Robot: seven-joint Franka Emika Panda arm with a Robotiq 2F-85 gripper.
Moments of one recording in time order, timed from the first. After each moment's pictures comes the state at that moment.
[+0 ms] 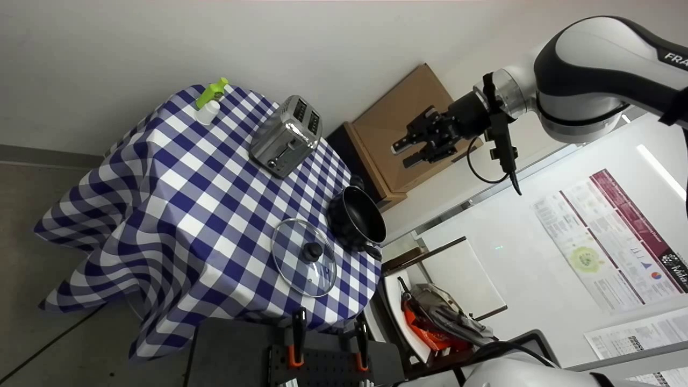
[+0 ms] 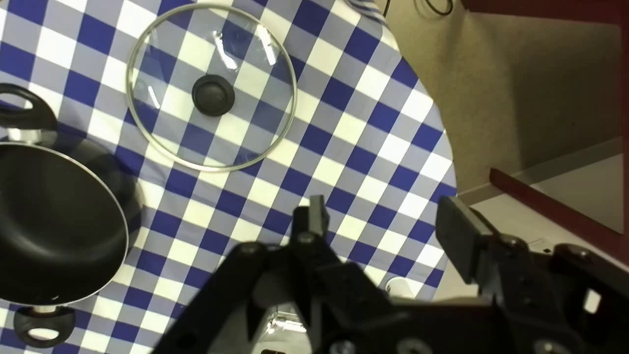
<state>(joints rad) 0.11 -0.45 0.07 -2.36 0.14 1.93 -0.02</state>
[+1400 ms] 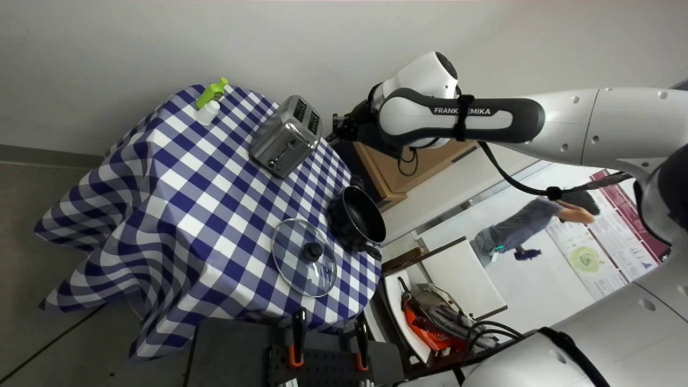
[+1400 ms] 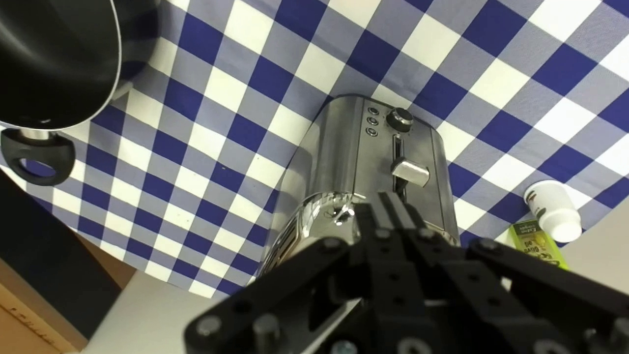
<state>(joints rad) 0.09 0.20 0.10 -2.18 -0.36 2.66 0.30</state>
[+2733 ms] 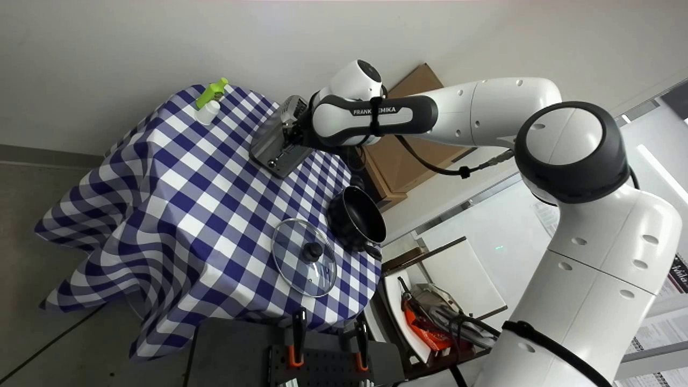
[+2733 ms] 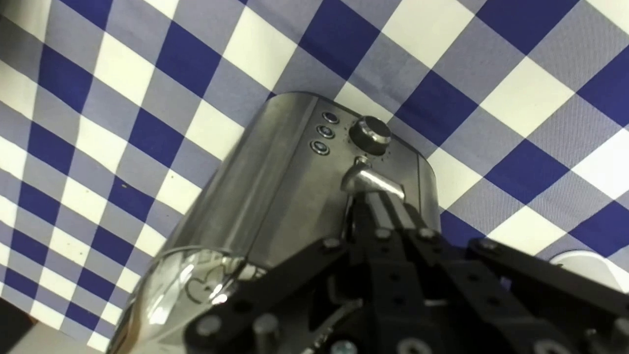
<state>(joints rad) 0.26 0.64 -0.02 -1.84 -0.36 2.66 0.27</state>
